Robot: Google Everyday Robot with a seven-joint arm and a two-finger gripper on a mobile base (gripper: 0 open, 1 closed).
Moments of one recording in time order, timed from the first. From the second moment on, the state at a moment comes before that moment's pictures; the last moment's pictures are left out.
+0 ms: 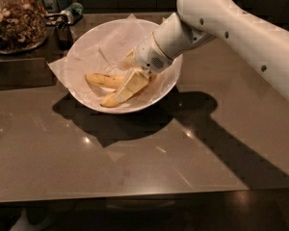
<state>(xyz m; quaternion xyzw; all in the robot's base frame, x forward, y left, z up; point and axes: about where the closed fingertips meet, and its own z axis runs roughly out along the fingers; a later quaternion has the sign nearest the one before) 0.582 0.048 0.875 -0.66 0.63 0.26 0.30</state>
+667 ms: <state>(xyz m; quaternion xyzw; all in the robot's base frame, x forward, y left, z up) 0.580 0.049 0.867 -0.67 0.64 0.25 0.29</state>
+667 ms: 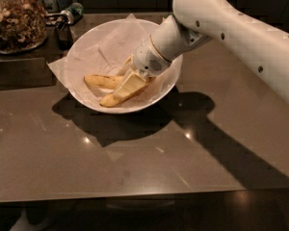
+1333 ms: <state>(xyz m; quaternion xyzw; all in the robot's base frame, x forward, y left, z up) 0.567 0.050 0.905 -0.69 0.60 0.24 0.32</state>
